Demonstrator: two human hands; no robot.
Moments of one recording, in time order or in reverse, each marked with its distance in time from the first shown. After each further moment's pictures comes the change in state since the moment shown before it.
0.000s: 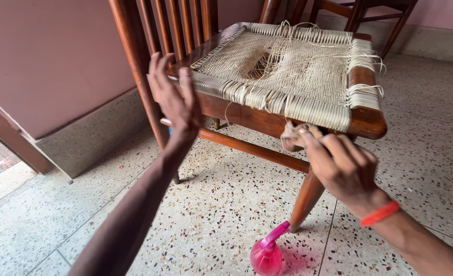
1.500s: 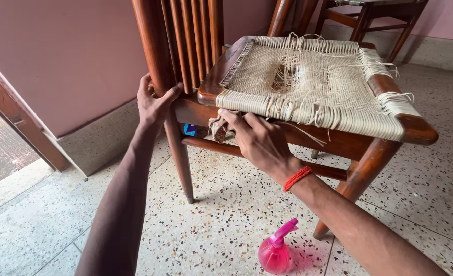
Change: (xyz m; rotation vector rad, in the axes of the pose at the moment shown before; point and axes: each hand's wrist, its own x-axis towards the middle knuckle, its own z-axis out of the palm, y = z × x) left_hand 0.047 -0.065 -0.087 -0.447 -0.387 -0.514; right_hand 0.100 -0.108 0.076 0.542 0.000 0.056
